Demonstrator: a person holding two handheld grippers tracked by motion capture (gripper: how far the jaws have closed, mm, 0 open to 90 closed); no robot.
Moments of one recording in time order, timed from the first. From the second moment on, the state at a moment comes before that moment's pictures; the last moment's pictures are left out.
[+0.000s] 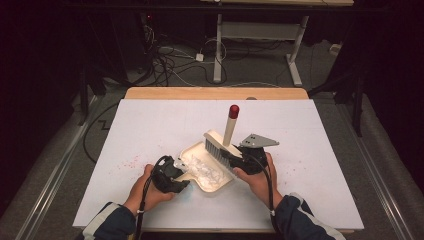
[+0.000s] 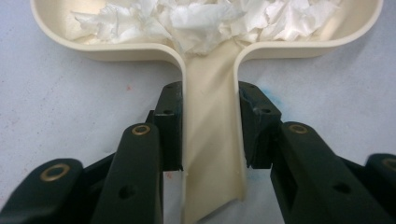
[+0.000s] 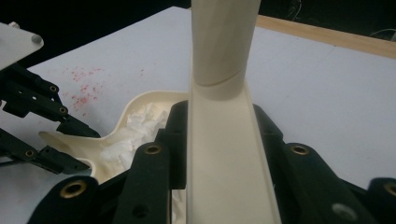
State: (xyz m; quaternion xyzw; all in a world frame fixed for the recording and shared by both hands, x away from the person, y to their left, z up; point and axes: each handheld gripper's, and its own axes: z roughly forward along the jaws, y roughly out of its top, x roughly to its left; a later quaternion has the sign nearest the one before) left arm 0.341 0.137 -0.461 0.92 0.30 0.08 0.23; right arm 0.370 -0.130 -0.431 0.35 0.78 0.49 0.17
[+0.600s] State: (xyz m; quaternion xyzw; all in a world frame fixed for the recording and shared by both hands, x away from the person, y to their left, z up) left arm 0.340 0.141 -0.458 0.92 0.30 0.09 0.23; right arm 0.373 -0.153 -0.429 0.36 0.78 0.49 0.16
